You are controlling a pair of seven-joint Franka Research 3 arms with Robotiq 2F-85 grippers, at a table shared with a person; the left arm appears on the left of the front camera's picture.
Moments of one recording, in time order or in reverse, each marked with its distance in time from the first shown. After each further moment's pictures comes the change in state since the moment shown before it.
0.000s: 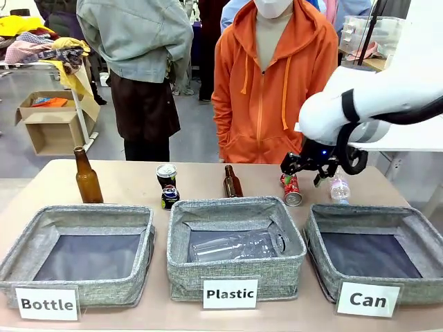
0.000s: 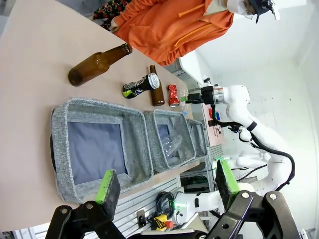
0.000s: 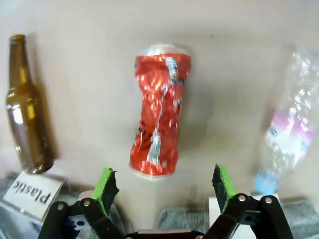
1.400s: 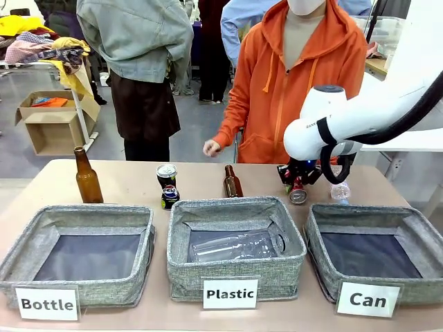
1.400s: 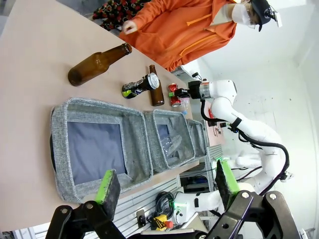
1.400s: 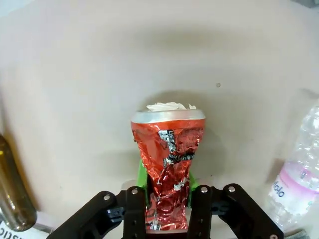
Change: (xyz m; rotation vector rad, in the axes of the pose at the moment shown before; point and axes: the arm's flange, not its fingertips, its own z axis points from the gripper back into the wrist) left arm 0.000 0.000 0.000 -0.002 0.000 0.000; right arm 0.031 0.008 -0.044 -0.090 -0.055 0.000
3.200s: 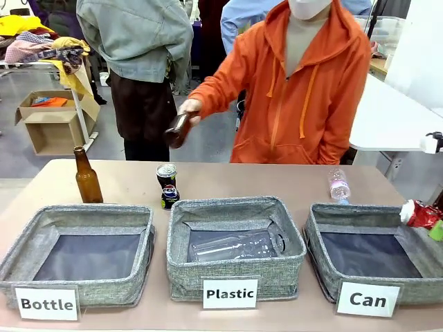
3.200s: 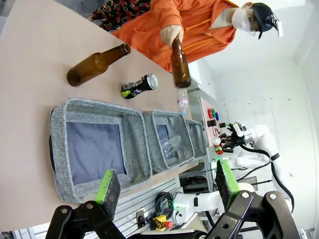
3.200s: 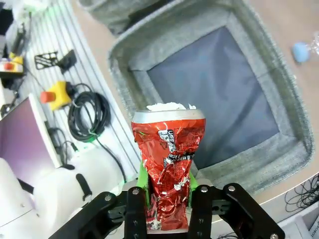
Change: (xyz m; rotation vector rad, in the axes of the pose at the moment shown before) left arm 0.000 -0.001 0.000 -0.004 -0.002 0.000; right arm -0.248 -0.217 0.187 0.460 0.083 0.977
